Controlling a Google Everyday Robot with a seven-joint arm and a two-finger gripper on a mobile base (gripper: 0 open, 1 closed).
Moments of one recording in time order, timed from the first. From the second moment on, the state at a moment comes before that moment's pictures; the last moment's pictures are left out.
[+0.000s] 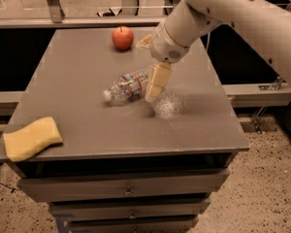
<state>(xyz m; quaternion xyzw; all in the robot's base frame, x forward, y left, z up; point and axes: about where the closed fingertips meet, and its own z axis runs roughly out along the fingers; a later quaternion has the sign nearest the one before) 0.609 -0.003 0.877 -0.74 0.60 0.11 0.28</state>
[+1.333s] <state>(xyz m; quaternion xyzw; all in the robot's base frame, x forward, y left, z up) 0.605 0.017 0.856 -0.77 0.58 0.12 0.26</state>
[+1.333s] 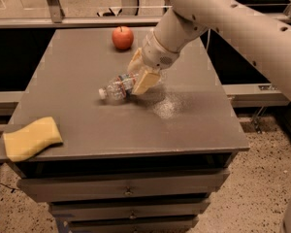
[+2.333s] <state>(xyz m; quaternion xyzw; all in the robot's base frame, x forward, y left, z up) 0.613 0.022 0.921 -0.74 0.58 0.17 0.30</state>
